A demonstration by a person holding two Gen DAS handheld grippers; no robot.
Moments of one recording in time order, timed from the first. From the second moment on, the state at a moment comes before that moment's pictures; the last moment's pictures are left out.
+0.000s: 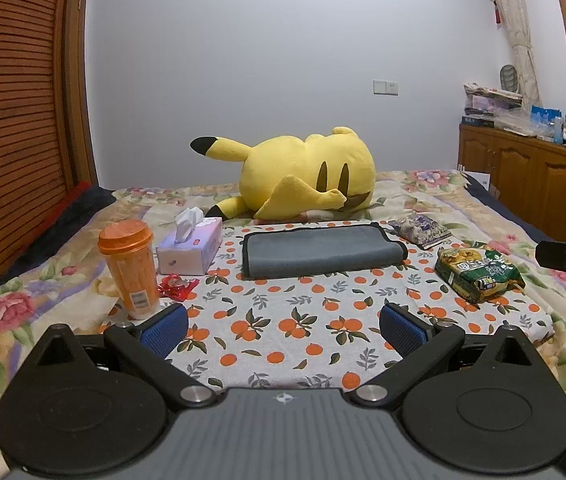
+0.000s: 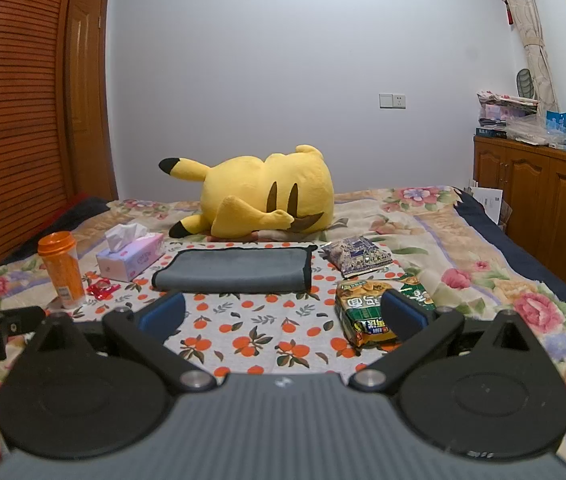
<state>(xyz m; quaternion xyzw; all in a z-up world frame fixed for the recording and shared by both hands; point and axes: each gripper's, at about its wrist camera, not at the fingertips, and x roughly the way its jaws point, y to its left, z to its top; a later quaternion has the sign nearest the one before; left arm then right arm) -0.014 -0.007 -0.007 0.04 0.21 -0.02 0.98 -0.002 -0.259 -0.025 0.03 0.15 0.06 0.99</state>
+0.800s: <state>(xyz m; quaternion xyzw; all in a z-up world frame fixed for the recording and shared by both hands) -0.014 -0.007 -0.008 0.04 0.21 -0.02 0.98 -0.002 -0.259 -0.025 0.03 0.15 0.06 0.99</state>
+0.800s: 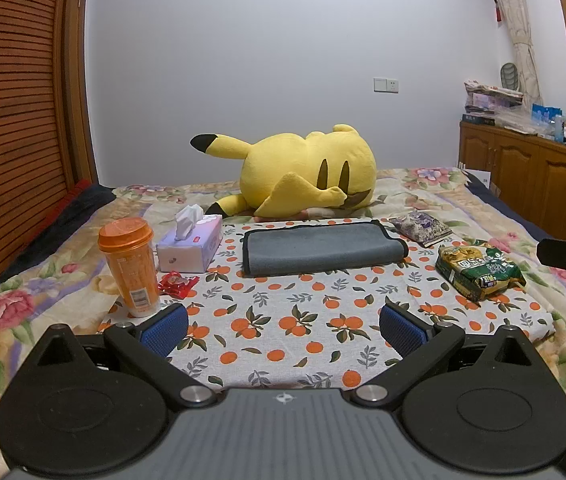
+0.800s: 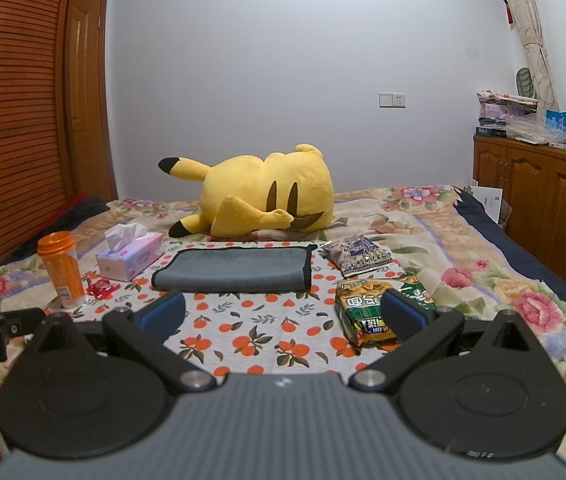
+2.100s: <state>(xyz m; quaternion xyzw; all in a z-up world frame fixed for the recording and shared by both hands) -0.014 -0.007 -0.010 0.04 0.21 -0.02 0.98 -0.002 -0.259 -0.024 0.03 0.15 0.06 0.99</state>
